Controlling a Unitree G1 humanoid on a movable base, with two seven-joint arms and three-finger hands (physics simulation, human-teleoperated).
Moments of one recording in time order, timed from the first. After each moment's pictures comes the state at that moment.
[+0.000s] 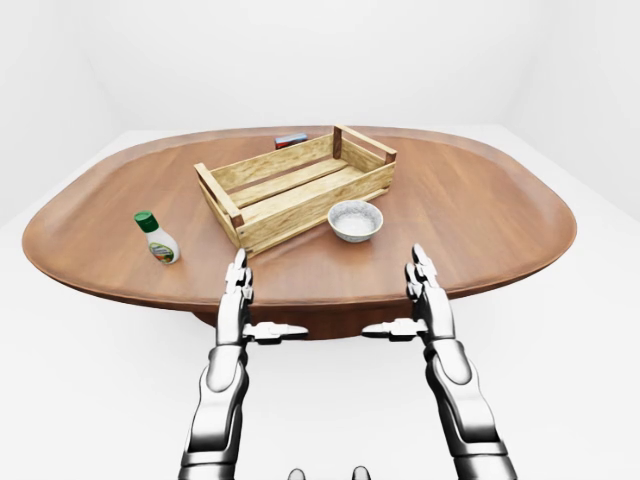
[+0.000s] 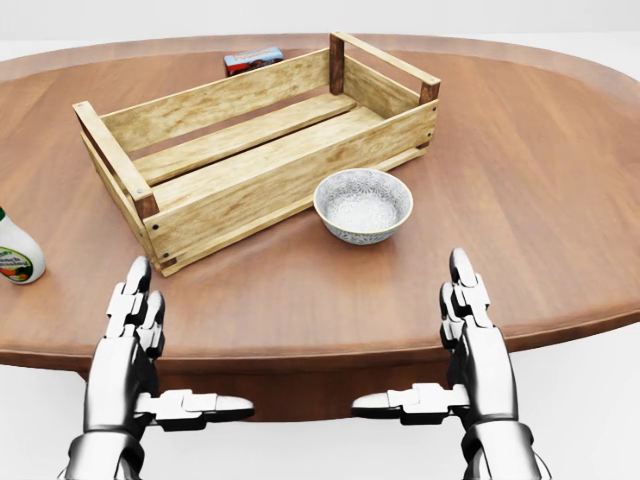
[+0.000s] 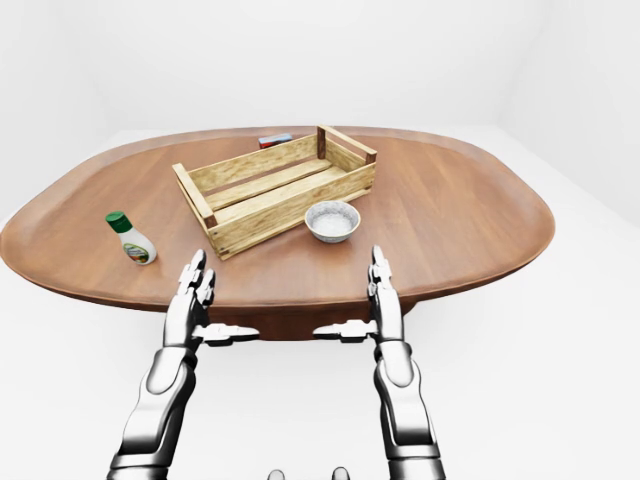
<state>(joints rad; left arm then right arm) -0.01 0.01 0.02 0.00 -0.01 0.01 -0.01 0.00 0.00 -0.01 -0.01 0.00 0.01 0.01</state>
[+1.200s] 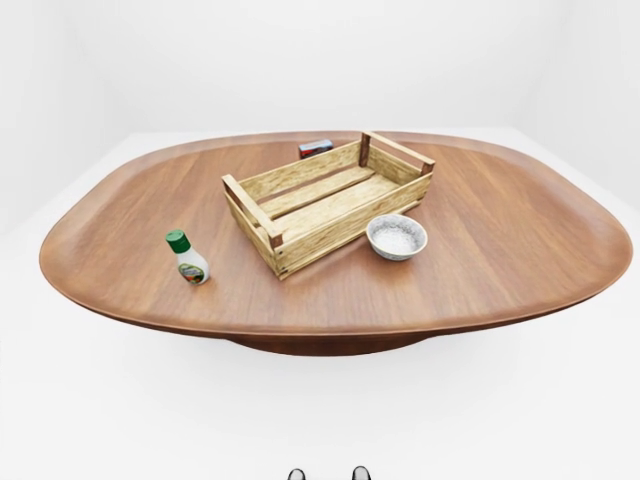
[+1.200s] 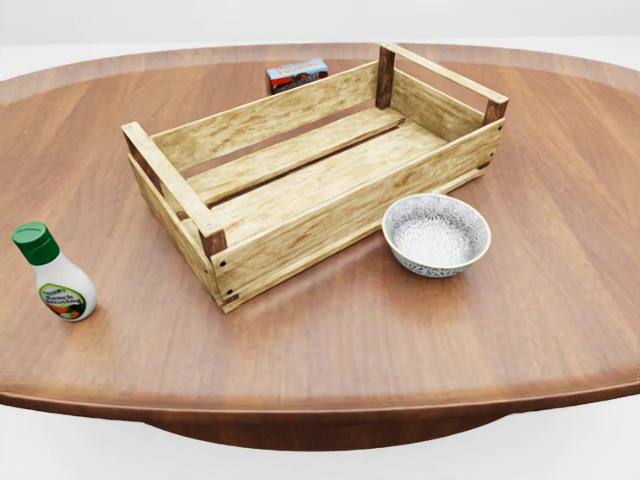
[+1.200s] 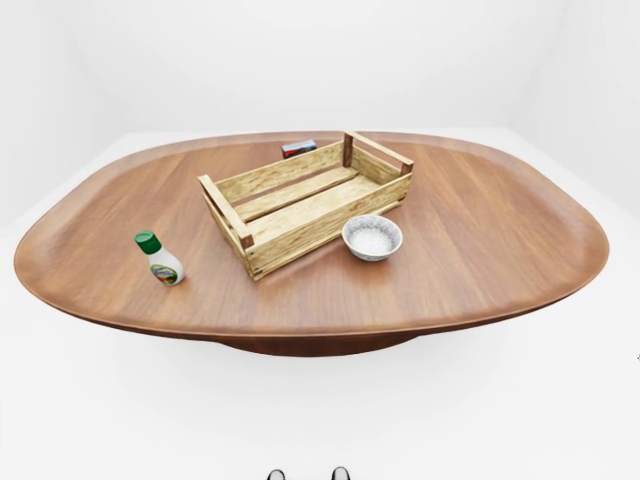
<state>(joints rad) 0.02 0.48 1.08 -0.42 -0.52 0.09 -0.04 0.10 -0.40 -1.31 -0.83 0.41 0.09 0.29</state>
